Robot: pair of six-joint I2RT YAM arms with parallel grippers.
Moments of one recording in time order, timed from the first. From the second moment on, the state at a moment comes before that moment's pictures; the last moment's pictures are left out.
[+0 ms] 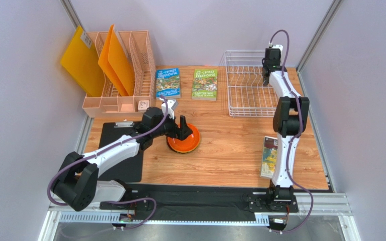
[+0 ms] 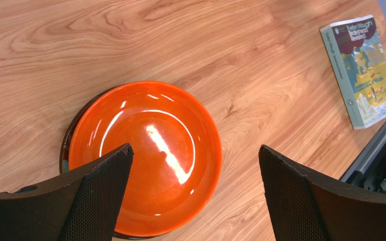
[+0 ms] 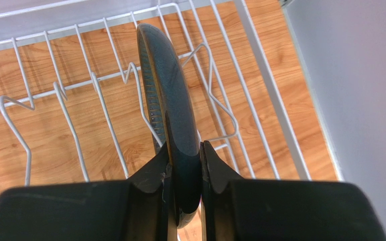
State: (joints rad) left arm -0.56 1.29 0.66 0.14 0.28 -0.33; right arm -0.03 2.35 2.09 -0.36 0.37 0.05
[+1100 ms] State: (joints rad) left arm -0.56 1.21 0.64 0.17 0.26 -0.46; right arm 0.20 1.17 1.22 -0.44 0.11 0.30
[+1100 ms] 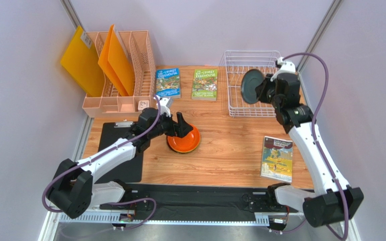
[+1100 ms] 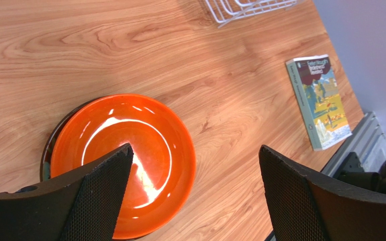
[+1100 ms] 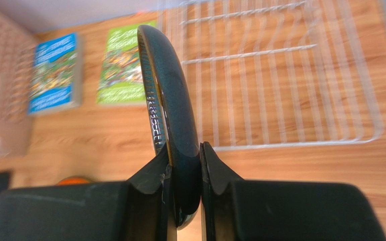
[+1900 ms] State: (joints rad) left arm -0.59 1.28 0.51 0.62 0.39 -0.71; right arm 0.45 1.03 0.73 -0.10 -0.48 0.76
